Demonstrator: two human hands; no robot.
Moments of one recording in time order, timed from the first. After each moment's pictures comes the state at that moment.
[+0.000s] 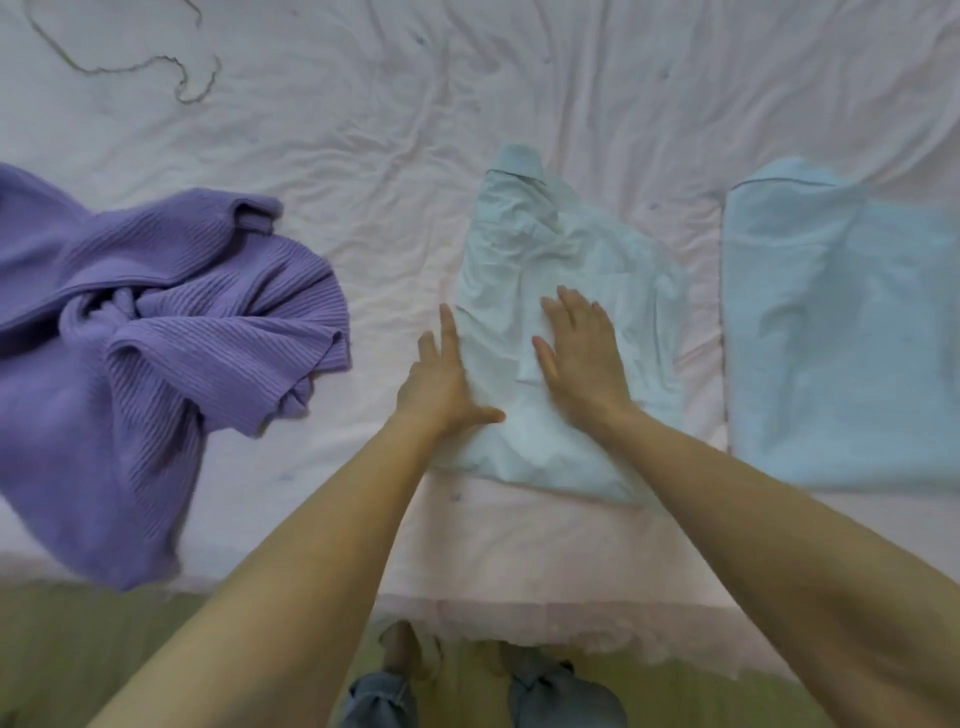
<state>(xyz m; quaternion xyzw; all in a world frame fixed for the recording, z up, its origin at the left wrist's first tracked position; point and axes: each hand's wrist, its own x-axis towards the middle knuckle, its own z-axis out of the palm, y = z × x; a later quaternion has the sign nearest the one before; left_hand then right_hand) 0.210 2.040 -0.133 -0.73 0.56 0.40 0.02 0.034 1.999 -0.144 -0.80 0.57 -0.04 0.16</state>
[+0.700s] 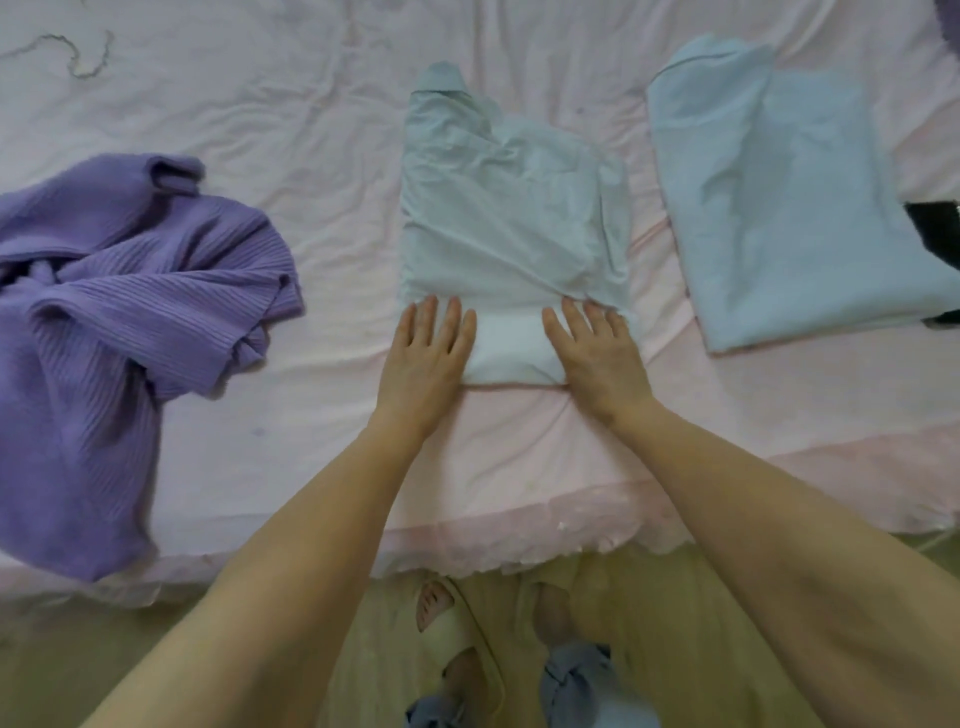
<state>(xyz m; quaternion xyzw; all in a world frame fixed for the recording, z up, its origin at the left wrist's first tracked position) 0.198 2.122 -0.179 -0.52 0.84 -0.05 0.11 -0.025 2.112 -0.184 -0.81 0.58 0.09 -0.04</state>
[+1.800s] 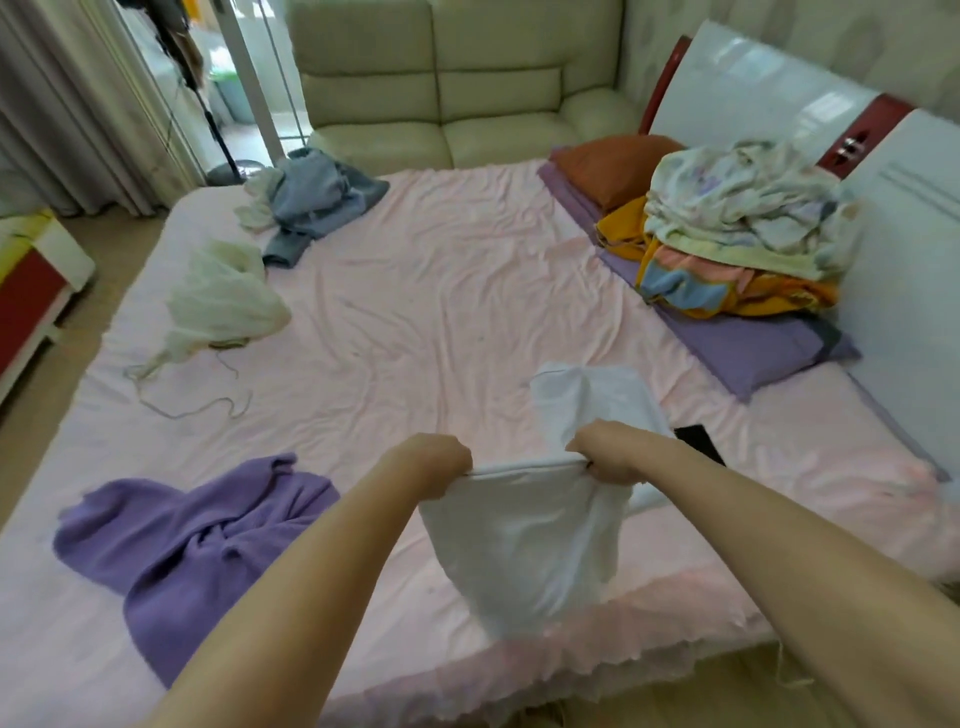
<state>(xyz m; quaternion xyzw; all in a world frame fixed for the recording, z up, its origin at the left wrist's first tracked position) 0.144 2.093 0.242 -0.38 0.87 0.08 0.30 -0.093 2.116 0.249 -0.77 0.55 0.24 0.20</state>
